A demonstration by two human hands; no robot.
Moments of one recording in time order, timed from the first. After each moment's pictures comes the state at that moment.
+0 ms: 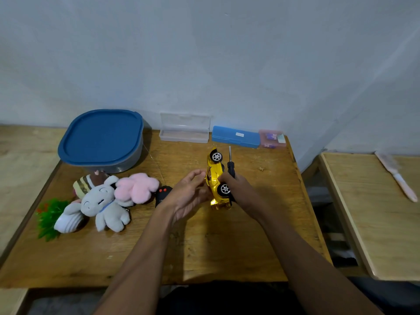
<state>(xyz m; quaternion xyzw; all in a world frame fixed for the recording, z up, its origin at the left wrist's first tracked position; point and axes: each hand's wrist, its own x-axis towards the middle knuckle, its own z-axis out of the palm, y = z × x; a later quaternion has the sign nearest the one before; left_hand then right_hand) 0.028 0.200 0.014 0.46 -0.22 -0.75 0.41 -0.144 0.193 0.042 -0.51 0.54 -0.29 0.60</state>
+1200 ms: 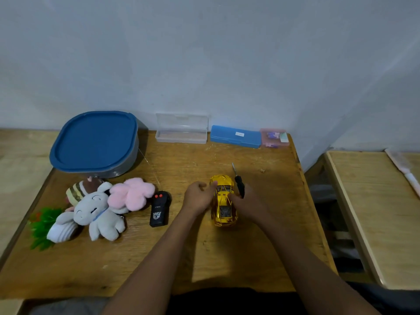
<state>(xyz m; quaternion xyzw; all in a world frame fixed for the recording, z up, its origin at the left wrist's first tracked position) -0.019 0.172 -0.024 0.73 -0.41 -0.48 0.26 -0.181 0.177 -0.007 -0.56 0.70 -0.11 0.43</state>
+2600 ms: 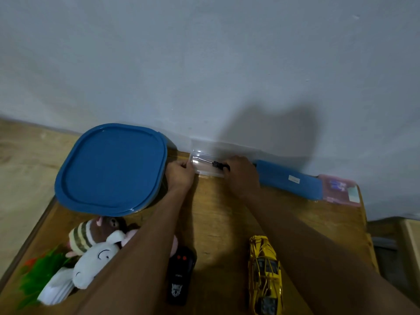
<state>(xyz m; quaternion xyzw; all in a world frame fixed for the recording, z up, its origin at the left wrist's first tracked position) 0.131 -0.009 -0.037 0.79 -0.27 -0.39 0.38 -0.028 -0.054 -0.043 -0.80 0.57 -0.06 0.17</state>
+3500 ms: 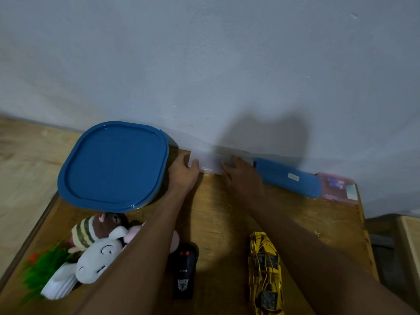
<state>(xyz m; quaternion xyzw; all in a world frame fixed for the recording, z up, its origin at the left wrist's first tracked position) 0.131 0.002 -0.031 0.75 -0.32 -0.42 0.39 -0.041 -0.031 -0.050 -0.84 0.53 -0.07 0.12</state>
